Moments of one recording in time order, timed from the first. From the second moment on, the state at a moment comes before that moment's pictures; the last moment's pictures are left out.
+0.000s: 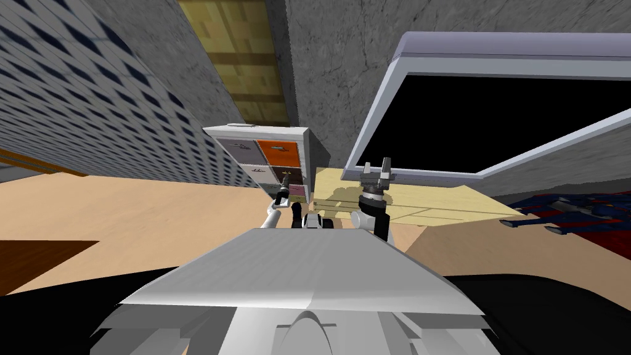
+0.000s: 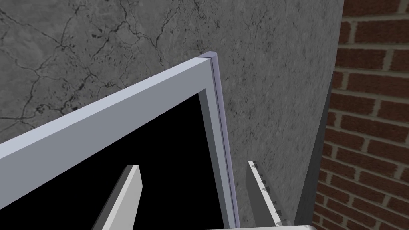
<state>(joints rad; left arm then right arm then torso) -0.16 0.03 0.12 -1.09 0.04 -0.46 -0.33 0.47 -0.01 0.02 -2.35 -0.07 -0.44 -0.17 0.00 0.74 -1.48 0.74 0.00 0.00</state>
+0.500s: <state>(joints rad) -0.17 0.00 0.12 -1.06 0.04 -0.47 -0.33 0.47 -0.01 0.02 -2.35 -0.07 -0.44 -0.17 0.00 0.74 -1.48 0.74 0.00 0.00</state>
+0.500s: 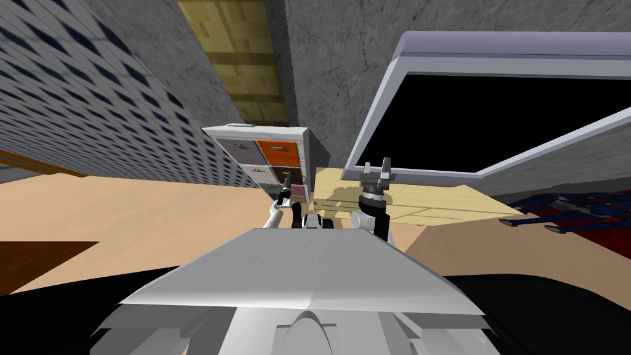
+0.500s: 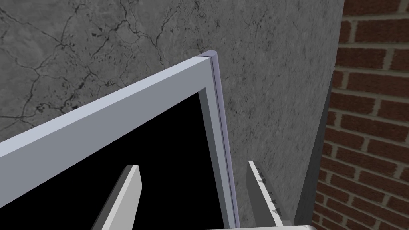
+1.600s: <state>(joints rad) -0.17 -0.01 0.12 -1.05 0.04 -0.47 -0.33 0.47 -0.01 0.02 -2.35 -0.07 -0.44 -0.17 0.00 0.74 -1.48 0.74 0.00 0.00</state>
